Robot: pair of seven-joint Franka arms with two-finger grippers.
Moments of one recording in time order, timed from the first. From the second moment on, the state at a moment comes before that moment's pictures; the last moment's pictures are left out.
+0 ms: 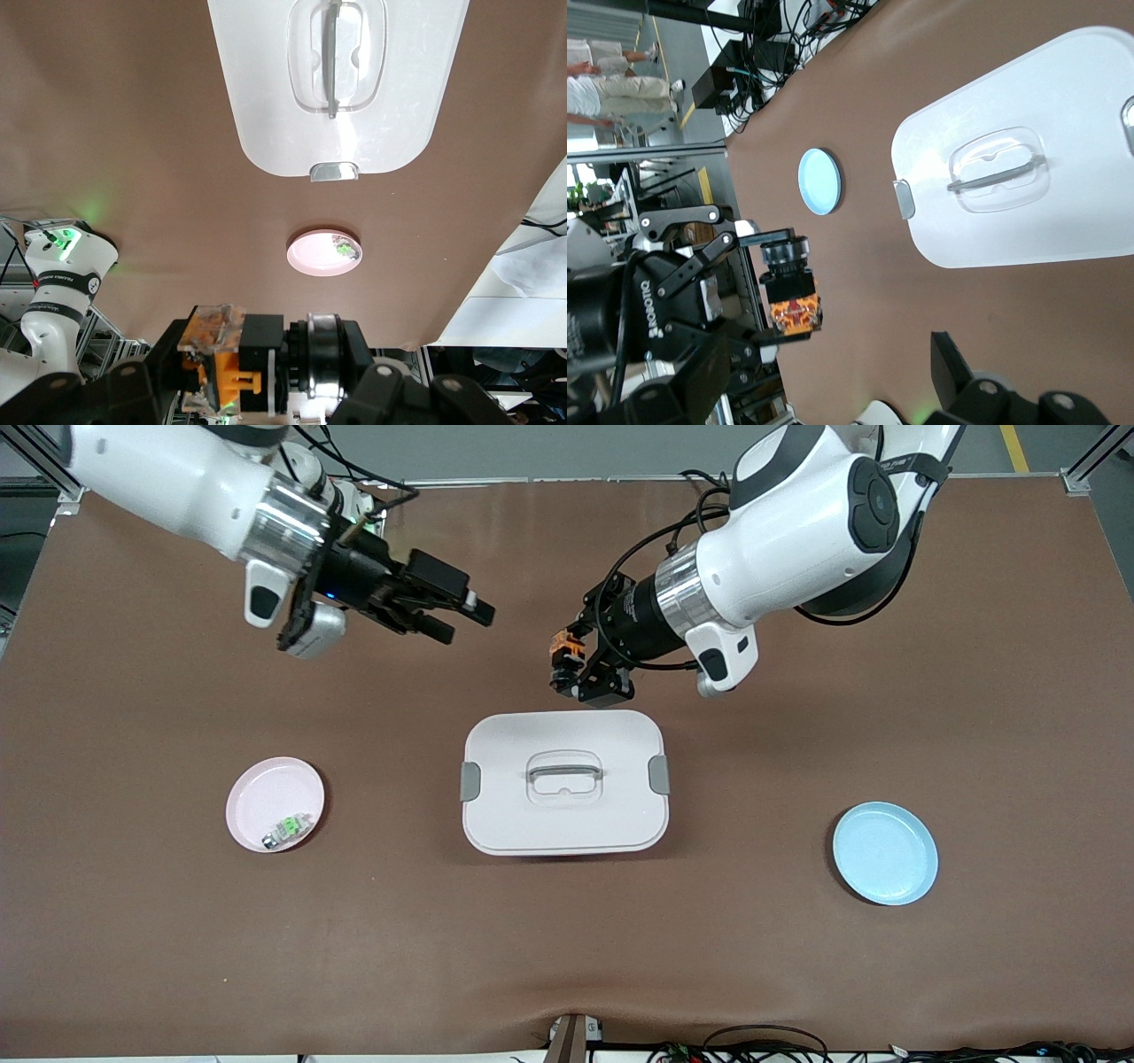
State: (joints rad) left arm -0.34 0.33 -0.32 -1.39 -0.56 2.04 -1.98; right arm 0.52 -0.02 0.00 -1.80 0.82 2.24 0.44
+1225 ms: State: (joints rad) left arm -0.34 0.33 -0.32 -1.39 -0.54 2.05 -1.98; right arm 0.69 0.16 -0.01 -1.74 0.82 2.46 0.54
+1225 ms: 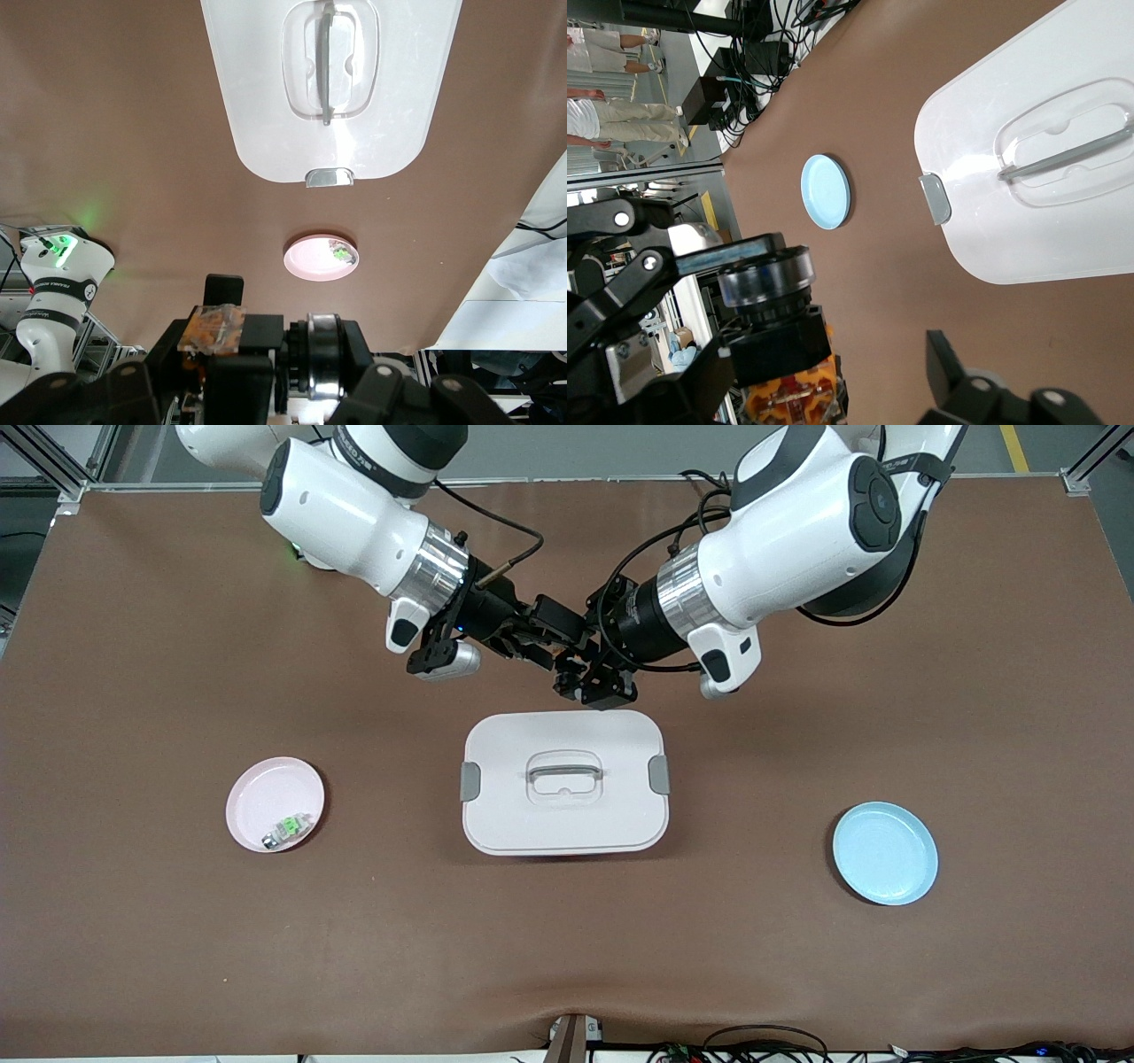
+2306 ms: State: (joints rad) left arm -0.34 0.33 -0.32 -1.39 -0.54 2.04 -1.98; right arm 0.69 0.16 -0.01 -1.71 0.82 2.46 0.55
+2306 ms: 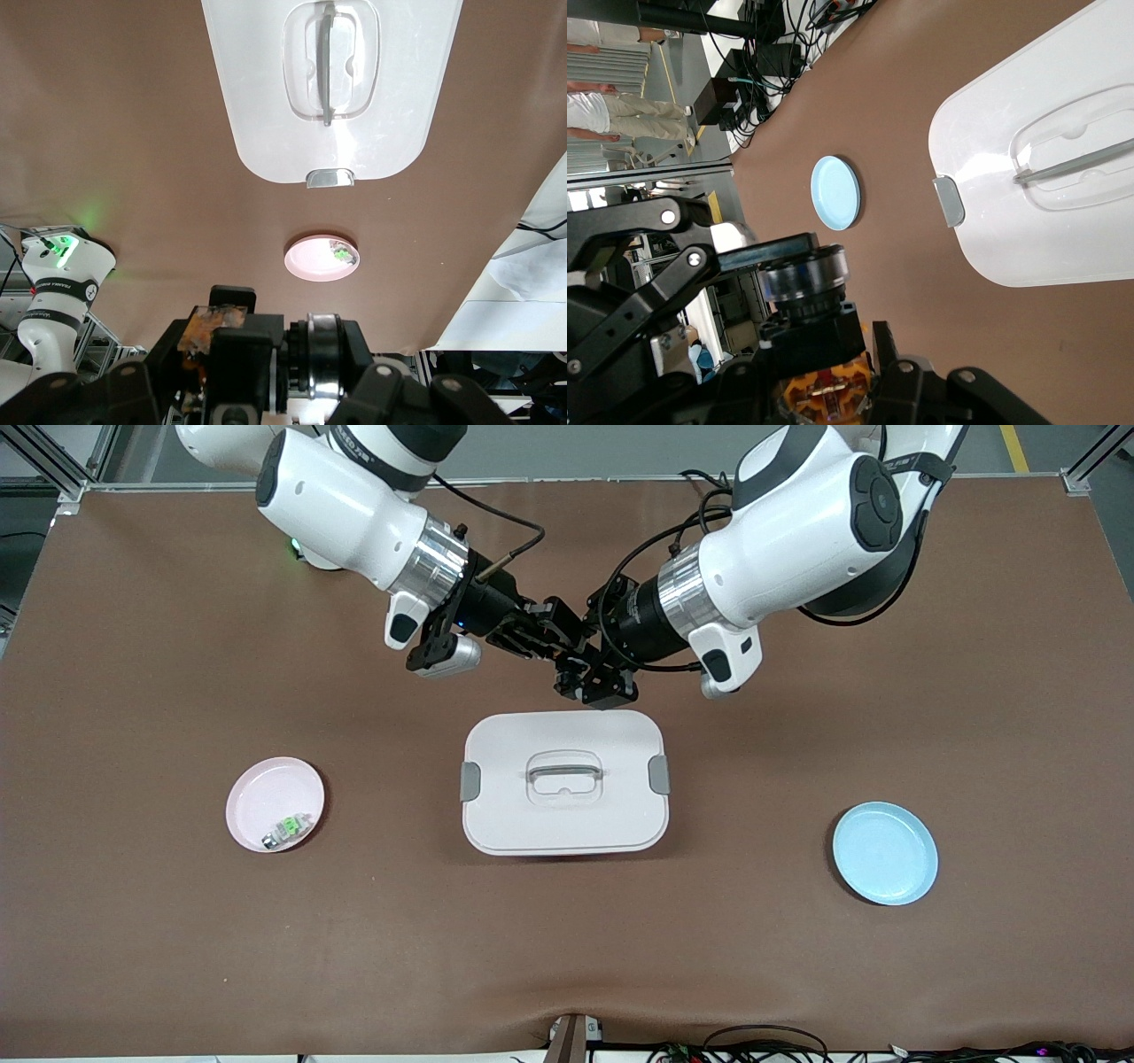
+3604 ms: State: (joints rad) left arm -0.28 0.33 -0.31 -1.39 -0.36 2.04 -1.97; right arm 0.43 0.17 -0.04 -1.68 0.43 1.97 -0.14
